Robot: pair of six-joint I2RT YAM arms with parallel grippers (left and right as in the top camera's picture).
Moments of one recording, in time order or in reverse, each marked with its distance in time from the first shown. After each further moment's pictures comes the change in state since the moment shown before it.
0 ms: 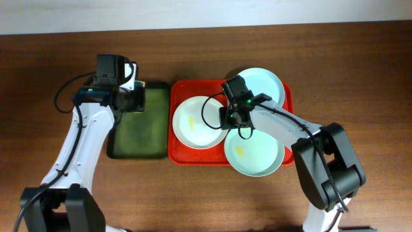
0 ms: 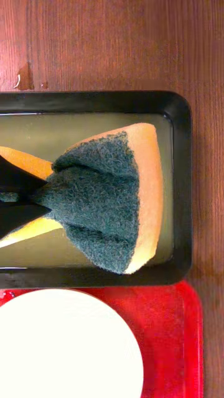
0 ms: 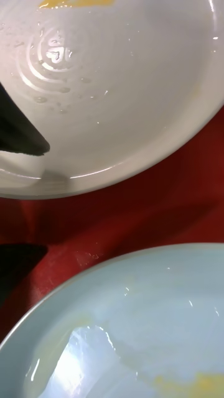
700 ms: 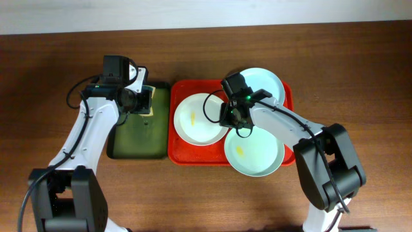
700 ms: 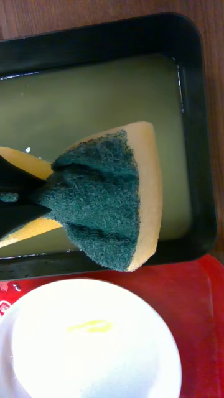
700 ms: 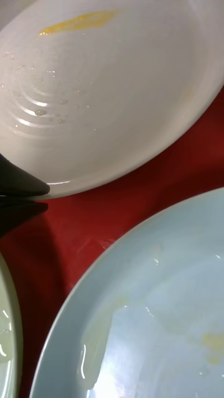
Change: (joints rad) left arm -0.001 0.089 -0.002 0.023 0.110 0.075; right arm 0.000 -0.002 0.050 -0.098 -0.002 0.237
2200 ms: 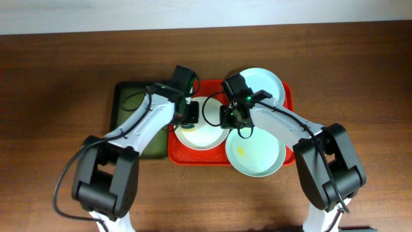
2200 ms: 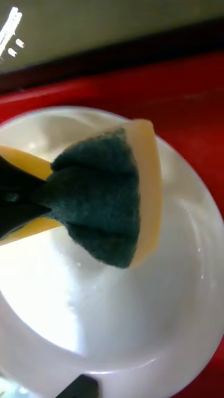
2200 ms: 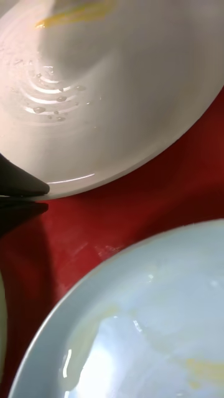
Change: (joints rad) left arm -0.356 0.198 0.066 -0.029 -0.078 -0.396; right arm -0.001 0.000 -0.011 0.018 -0.006 -0.153
